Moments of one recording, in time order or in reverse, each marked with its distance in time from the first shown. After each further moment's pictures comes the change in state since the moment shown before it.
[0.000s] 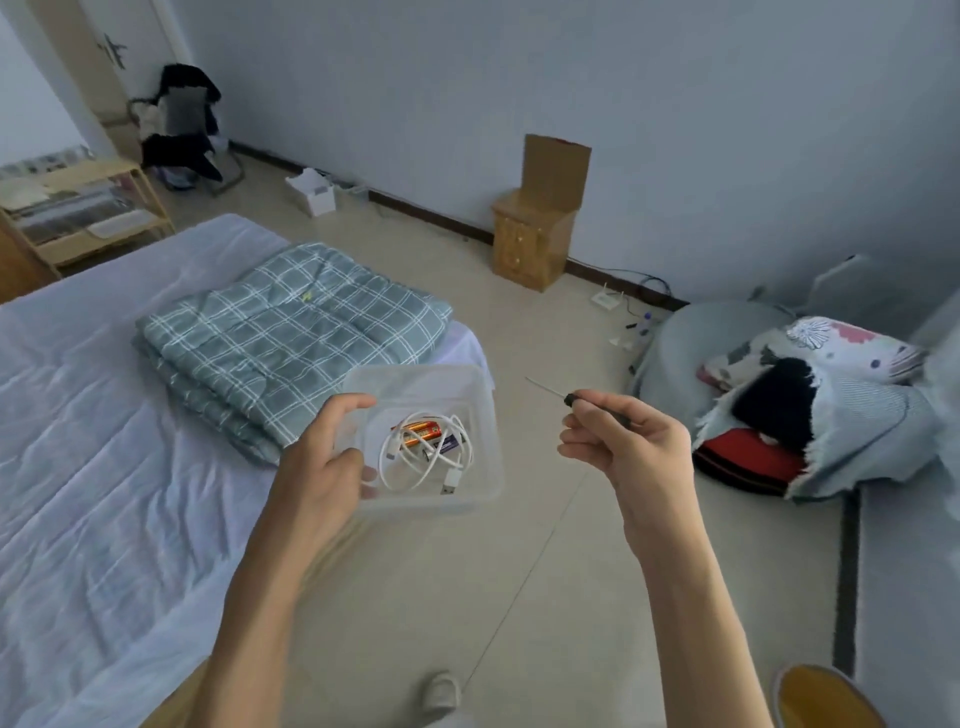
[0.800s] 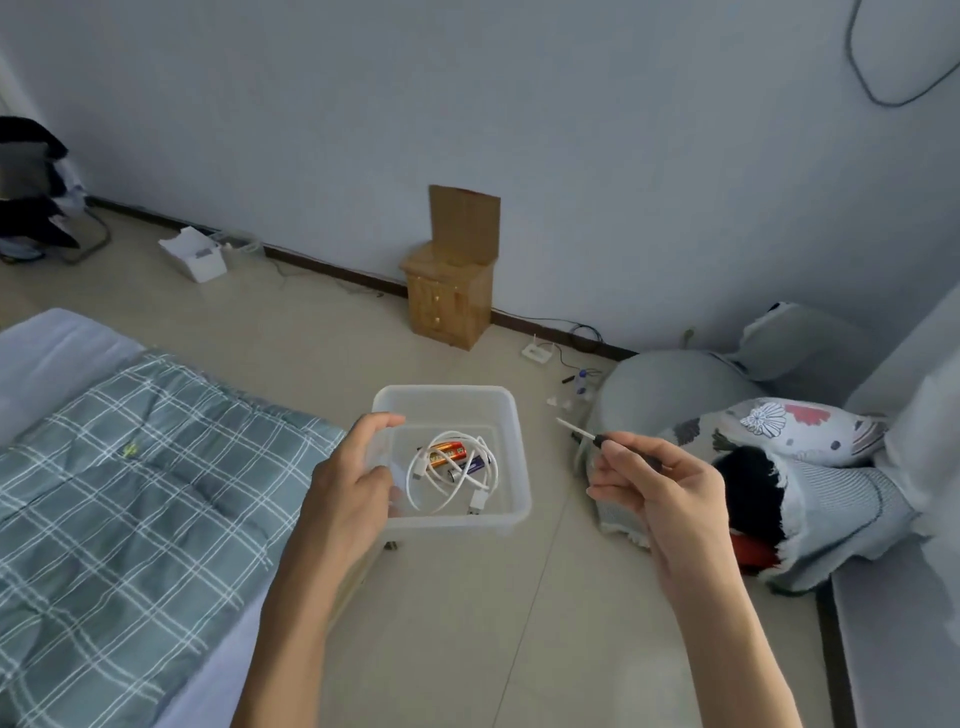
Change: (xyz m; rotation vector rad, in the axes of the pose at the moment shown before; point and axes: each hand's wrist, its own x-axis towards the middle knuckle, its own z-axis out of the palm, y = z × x) left_hand 0.335 0.188 0.197 0.044 -0.186 0.135; right_hand 0.352 -0.058 -0.072 -0.020 0.257 -0.060
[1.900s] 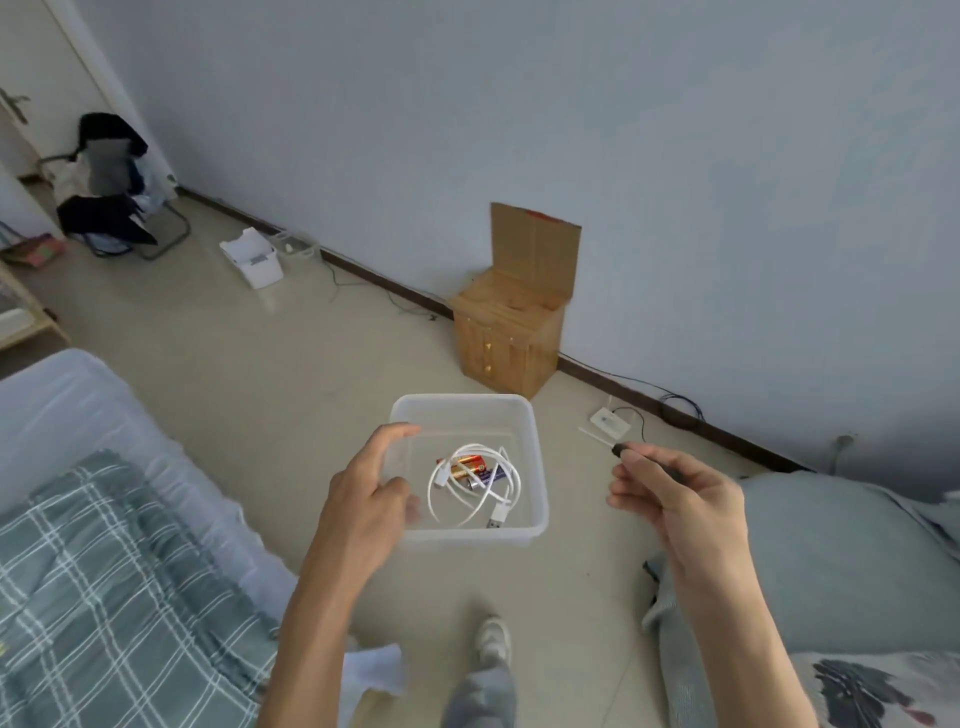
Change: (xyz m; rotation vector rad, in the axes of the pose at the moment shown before) left_hand 0.510 0.136 0.089 -0.010 0.187 -0.136; right_hand 0.567 -0.009 0.169 0.031 -0.141 0.149
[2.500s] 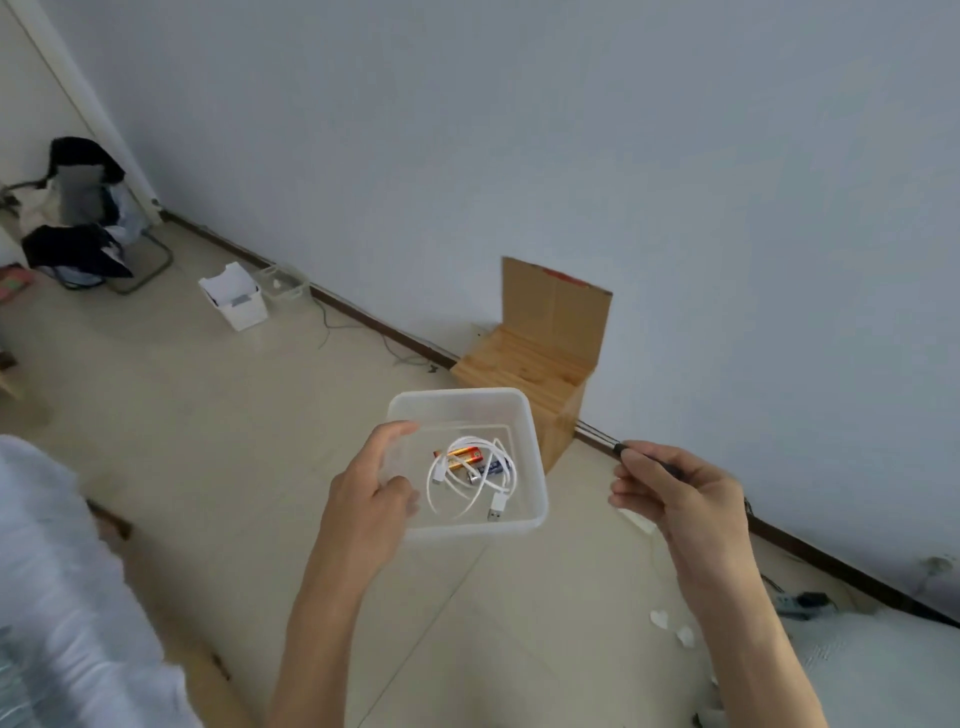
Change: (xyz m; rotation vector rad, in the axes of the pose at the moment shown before) left_hand 0.351 0.070 0.008 -0.072 0.022 -0.023; right_hand 0.320 -0.029 0.173 -0.051 -0.036 -0.025
